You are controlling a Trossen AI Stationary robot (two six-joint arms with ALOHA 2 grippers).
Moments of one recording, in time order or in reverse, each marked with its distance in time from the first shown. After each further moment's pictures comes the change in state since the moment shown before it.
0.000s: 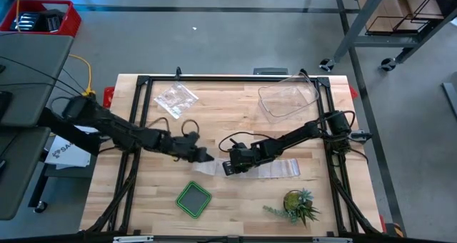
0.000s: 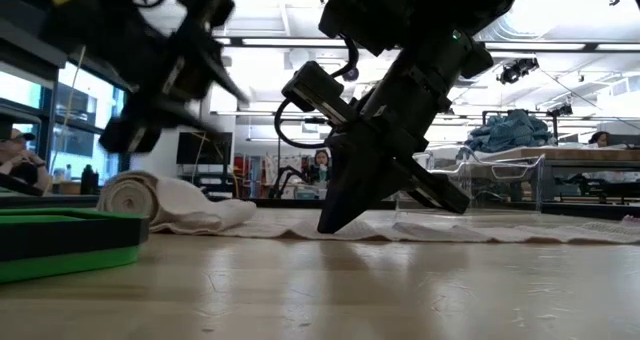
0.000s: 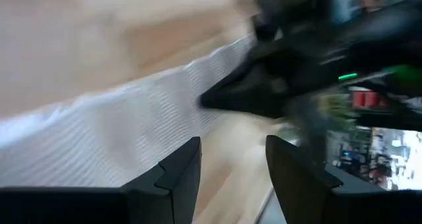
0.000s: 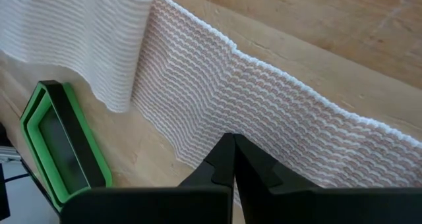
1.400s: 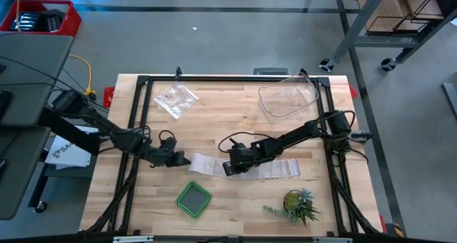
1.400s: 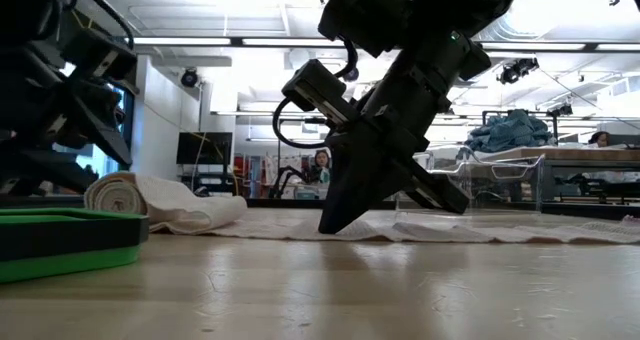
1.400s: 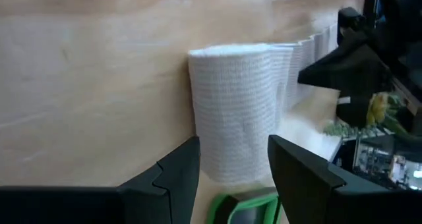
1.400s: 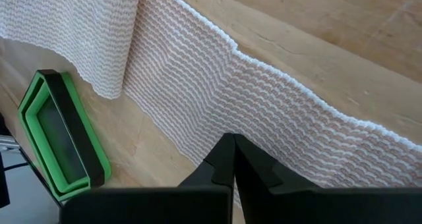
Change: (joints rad) left arm -0.233 -0.276 -0.325 -0.105 -0.190 -0.280; right arm -0.011 0.000 0.000 -0.004 -0.034 -0.027
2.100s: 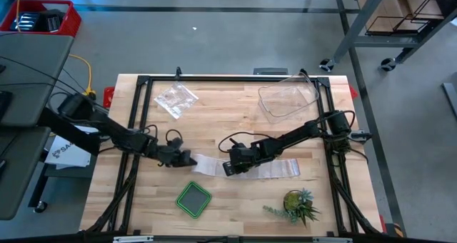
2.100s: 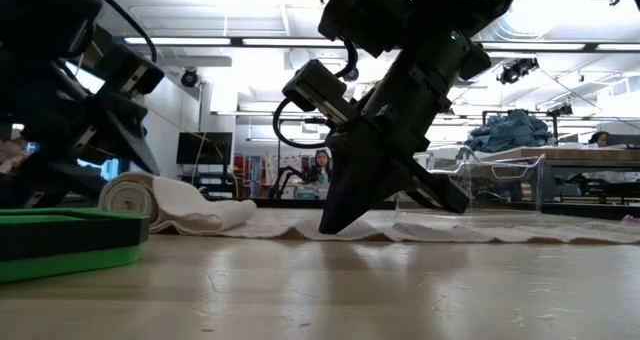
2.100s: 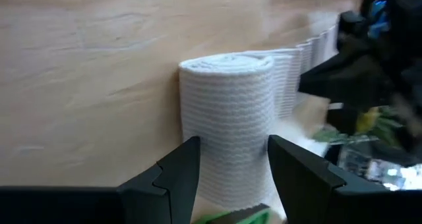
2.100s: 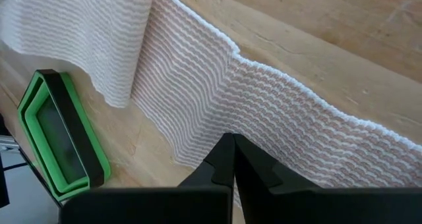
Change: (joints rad) left arm 0.092 0.203 0.000 0.254 0.110 0.014; right arm 0.000 0.000 0.000 -0.003 0.000 0.000
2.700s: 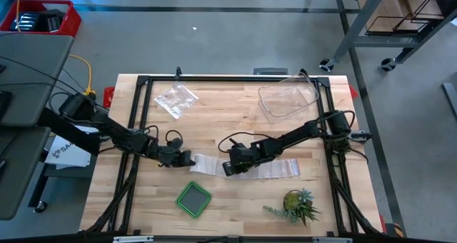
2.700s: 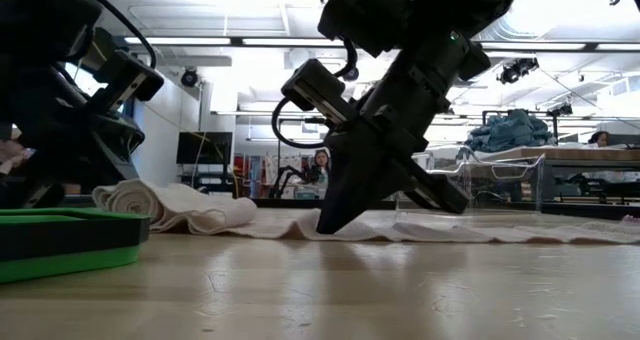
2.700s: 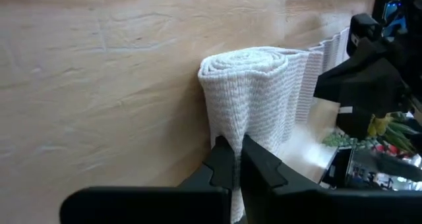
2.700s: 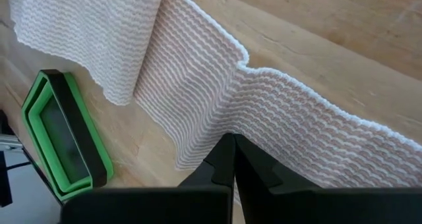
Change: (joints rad) left arm 0.000 0.020 0.000 -0.004 -0.007 -0.019; right arm 0.000 0.000 0.000 0.018 0.000 0.000
